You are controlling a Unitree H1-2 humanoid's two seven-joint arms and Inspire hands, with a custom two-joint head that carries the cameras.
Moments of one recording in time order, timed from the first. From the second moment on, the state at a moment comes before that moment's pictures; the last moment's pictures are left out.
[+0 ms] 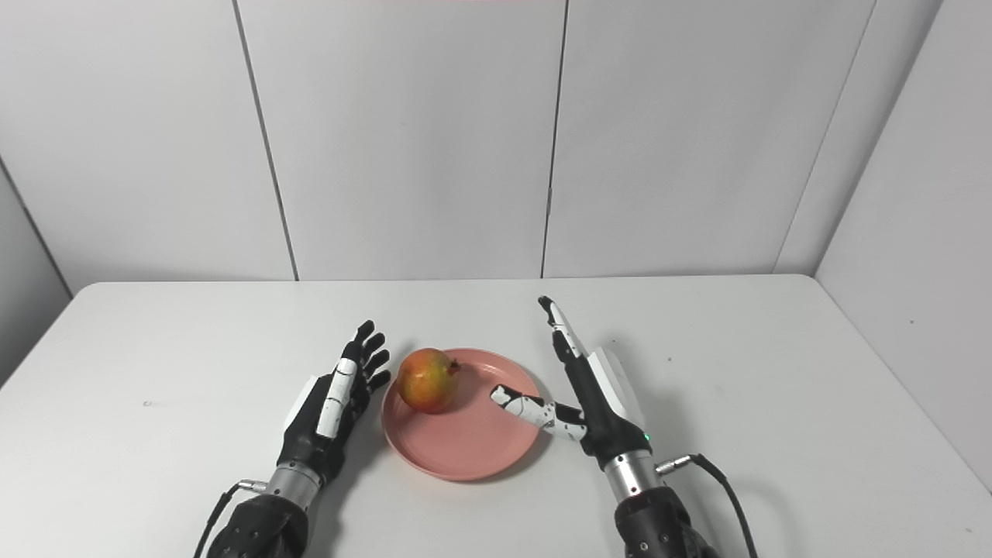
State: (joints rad) left arm -0.31 -0.02 -0.04 0.32 -0.07 -0.07 -0.15; right arm -0.26 -0.15 0.13 0.14 -0.33 -0.12 -0.05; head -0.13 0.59
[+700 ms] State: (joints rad) left arm -0.31 0.01 0.00 0.33 -0.08 -0.06 -0.13; right arm -0.26 -0.03 -0.02 0.20 -0.03 -0.01 -0.02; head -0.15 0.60
